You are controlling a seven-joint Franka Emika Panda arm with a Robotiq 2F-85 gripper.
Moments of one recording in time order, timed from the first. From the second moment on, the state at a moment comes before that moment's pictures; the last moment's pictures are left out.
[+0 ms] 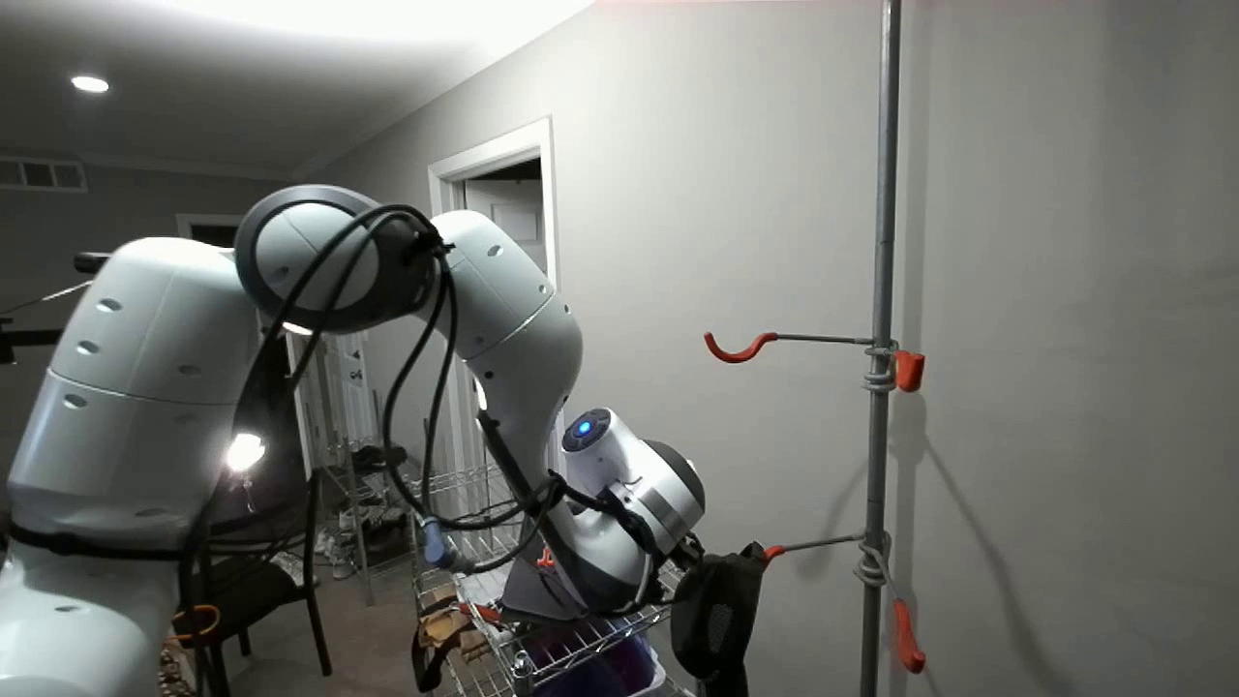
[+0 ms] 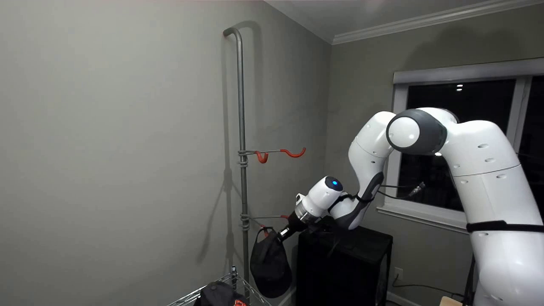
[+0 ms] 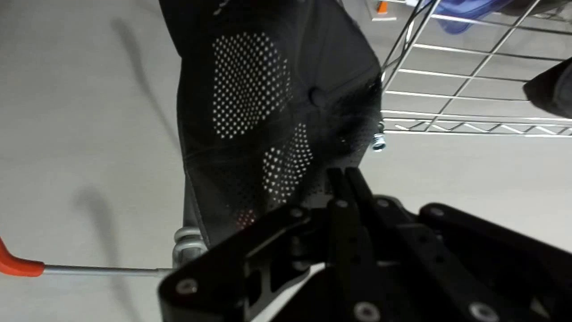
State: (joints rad) arm -0.08 0.39 -0.12 -2.15 -1.57 3.46 1.40
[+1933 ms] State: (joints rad) arm -0.07 0.51 -0.14 -2.07 -1.48 3.33 1.28
